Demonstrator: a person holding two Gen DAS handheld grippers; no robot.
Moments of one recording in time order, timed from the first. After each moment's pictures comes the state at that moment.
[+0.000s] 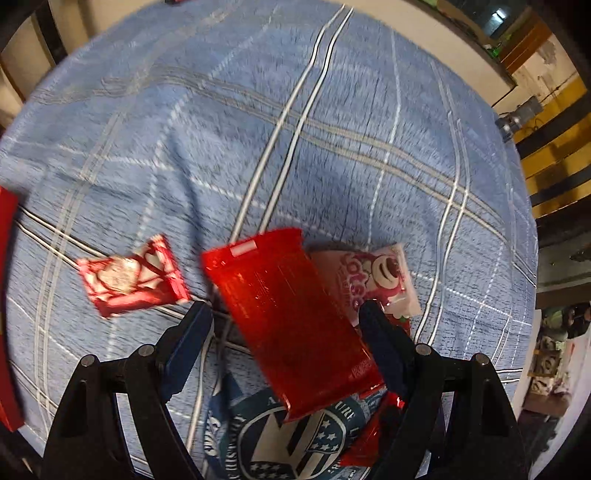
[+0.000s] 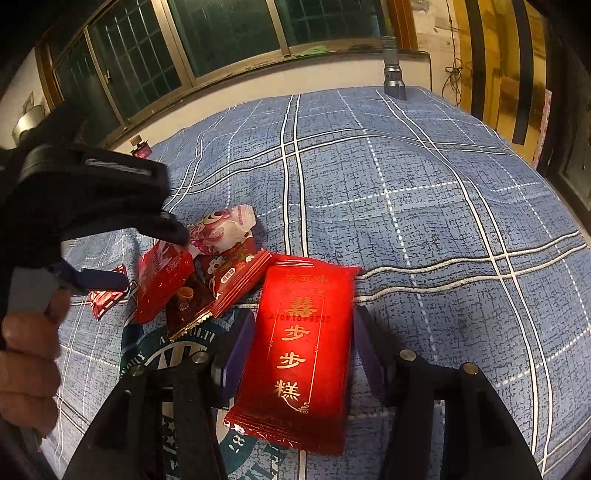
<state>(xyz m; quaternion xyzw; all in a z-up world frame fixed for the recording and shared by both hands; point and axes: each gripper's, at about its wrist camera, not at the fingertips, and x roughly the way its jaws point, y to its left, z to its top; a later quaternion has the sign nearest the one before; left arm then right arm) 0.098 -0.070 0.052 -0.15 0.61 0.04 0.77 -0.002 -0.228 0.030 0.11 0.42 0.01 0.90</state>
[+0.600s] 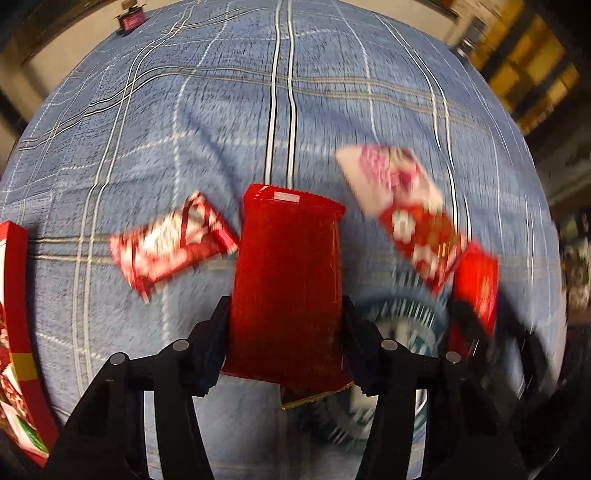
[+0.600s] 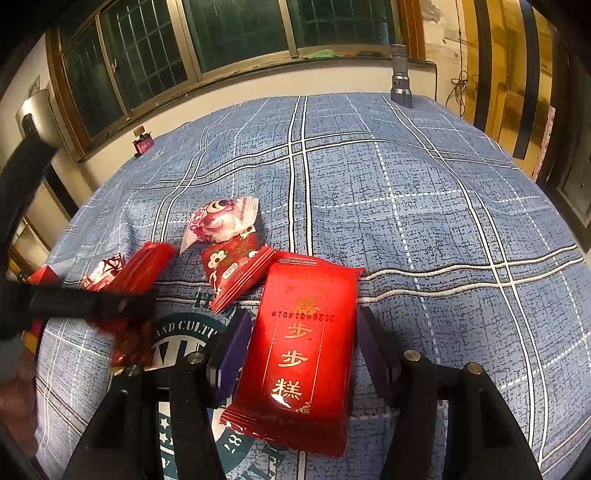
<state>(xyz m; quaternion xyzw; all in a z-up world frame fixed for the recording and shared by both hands) 0.019 -0.035 0.049 0.00 0.61 -0.05 0.79 -0.006 -0.220 0.029 0.08 0.42 0.01 0.91</state>
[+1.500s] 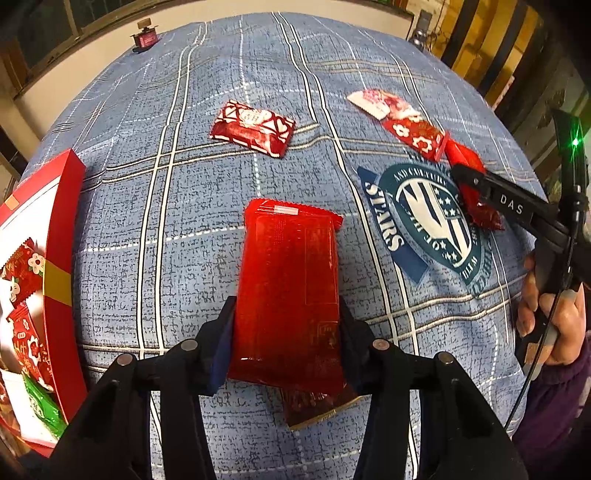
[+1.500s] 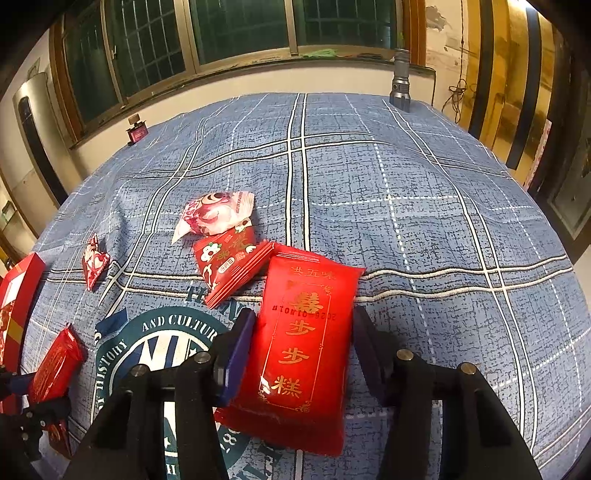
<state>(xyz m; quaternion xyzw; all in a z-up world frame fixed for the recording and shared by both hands) -0.114 0.037 0.052 0.03 0.55 -0.10 0.83 -0.004 -0.212 0.028 0.05 0.42 -0.01 0.91</state>
